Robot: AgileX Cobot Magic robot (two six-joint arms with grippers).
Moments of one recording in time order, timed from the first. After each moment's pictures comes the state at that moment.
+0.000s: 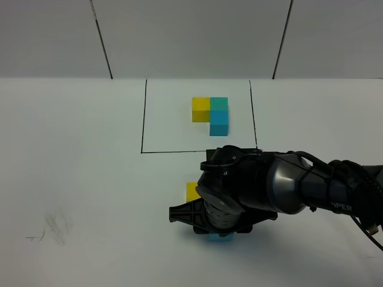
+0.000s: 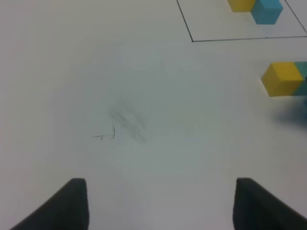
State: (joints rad) left arm -0.12 -0.01 -0.51 -0.07 1.06 -0.04; right arm 0.86 1.98 -1.22 -0.28 0.73 1.07
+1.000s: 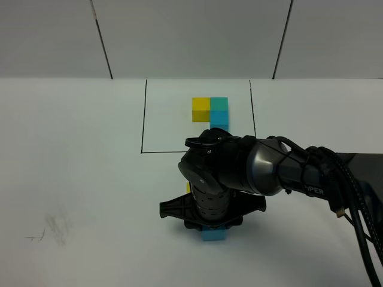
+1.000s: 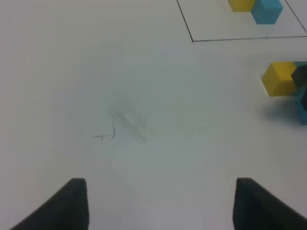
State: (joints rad) left arm -0.12 -0.01 -0.51 -0.07 1.06 -0.04; right arm 0.84 2.07 -1.39 -0.17 0.88 0.94
